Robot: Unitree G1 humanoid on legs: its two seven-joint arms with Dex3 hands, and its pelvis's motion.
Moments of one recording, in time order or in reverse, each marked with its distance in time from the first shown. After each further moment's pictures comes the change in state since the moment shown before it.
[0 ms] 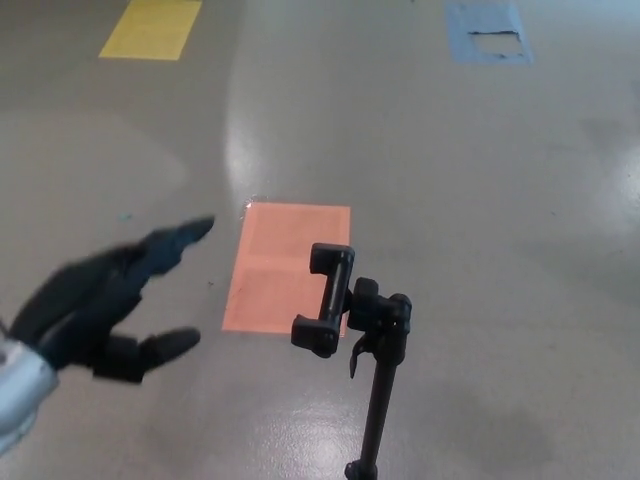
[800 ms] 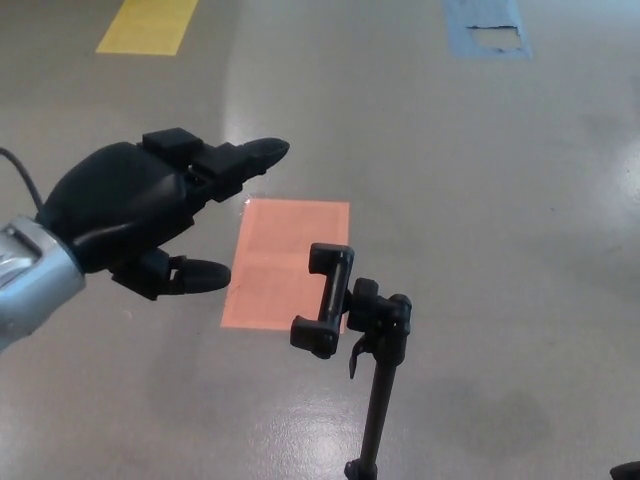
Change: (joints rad) left_arm -0.264 0.087 -0.112 -0.006 0.217 -0.090 0.010; right_arm -0.049 -0.016 -0.018 0.002 0.004 0.006 0.021
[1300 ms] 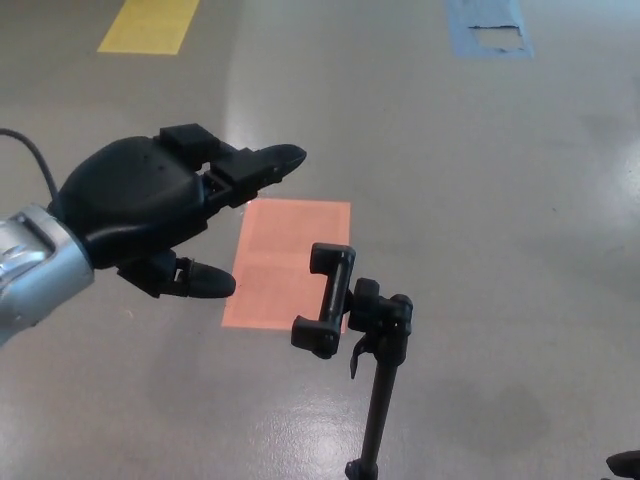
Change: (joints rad) left_arm -0.008 0.014 -0.018 -0.074 0.062 0.006 -0.026; right_arm -0.017 0.000 -0.006 0.000 0.001 0.002 0.012
